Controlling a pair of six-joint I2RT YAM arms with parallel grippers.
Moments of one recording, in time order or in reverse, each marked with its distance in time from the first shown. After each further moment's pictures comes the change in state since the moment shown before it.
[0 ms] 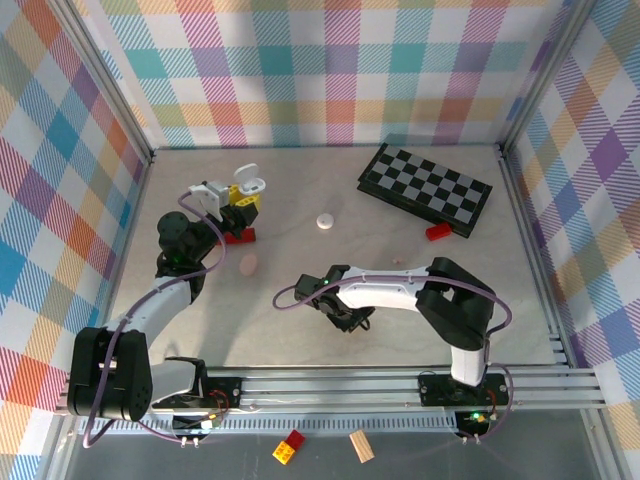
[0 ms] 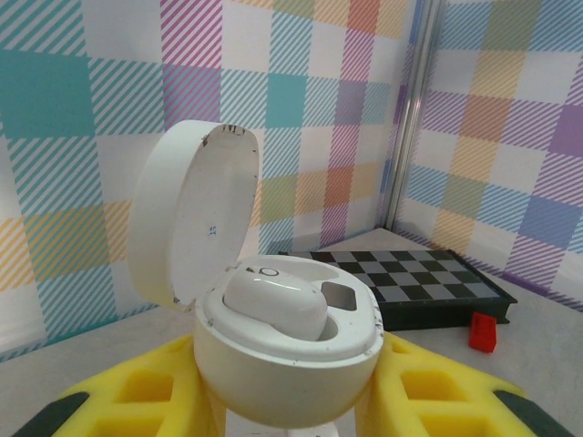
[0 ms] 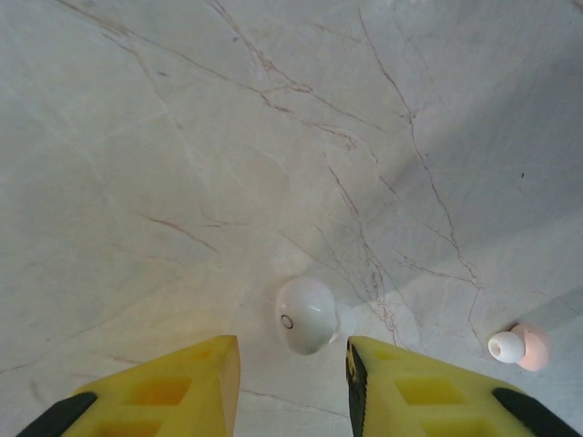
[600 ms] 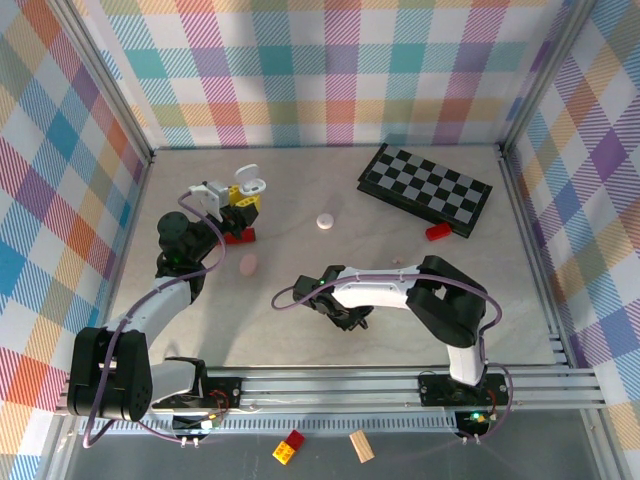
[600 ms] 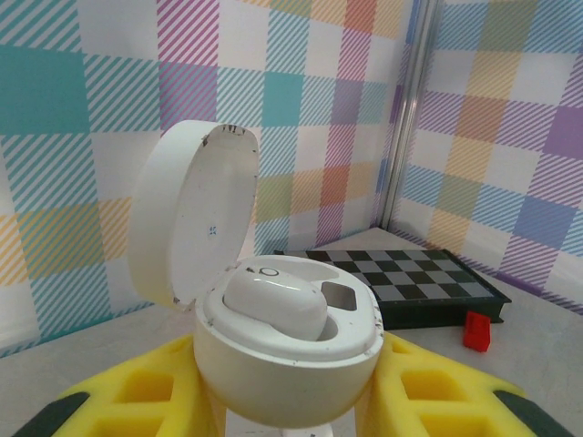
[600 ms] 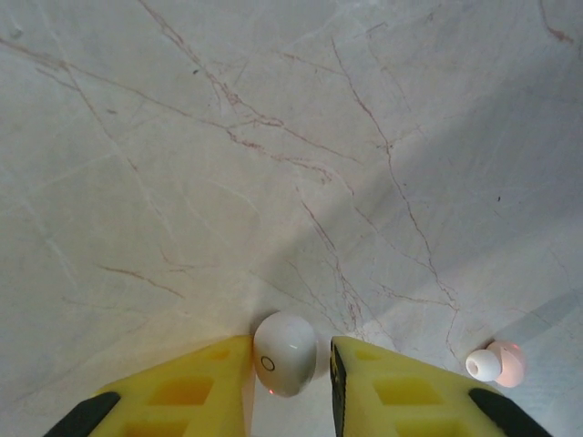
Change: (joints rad) left arm 0.000 0.000 -0.001 0.000 0.008 -0.008; right arm 0.000 0.049 0.021 -0.002 0.053 -0.005
